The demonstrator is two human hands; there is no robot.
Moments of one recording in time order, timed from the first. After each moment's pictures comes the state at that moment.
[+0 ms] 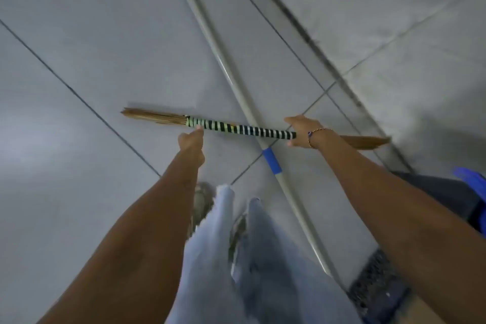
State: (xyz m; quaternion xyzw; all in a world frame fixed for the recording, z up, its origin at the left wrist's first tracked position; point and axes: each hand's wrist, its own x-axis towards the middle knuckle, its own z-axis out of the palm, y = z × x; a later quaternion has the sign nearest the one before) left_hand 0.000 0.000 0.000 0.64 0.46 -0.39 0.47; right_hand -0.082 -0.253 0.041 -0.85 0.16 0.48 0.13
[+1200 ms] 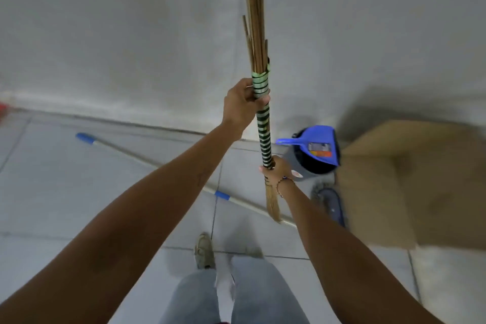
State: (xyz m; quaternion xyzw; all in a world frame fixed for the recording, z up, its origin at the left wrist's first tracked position) left_hand -0.134 -0.187 0.688 0.61 -0.31 -0.47 0.56; right_hand -0.291 -0.172 0.556 -0.64 0.65 -0.01 0.41
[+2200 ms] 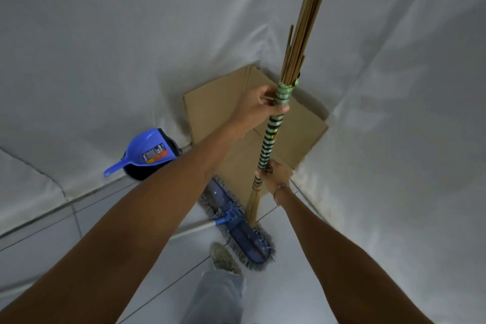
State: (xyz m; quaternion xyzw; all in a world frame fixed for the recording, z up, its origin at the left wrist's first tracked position) left_hand -0.808 -0.212 0.724 0.35 -0.65 -0.59 0.33; right_hand -0.897 -0.106 0.573 -0.37 0.80 -0.29 0.37
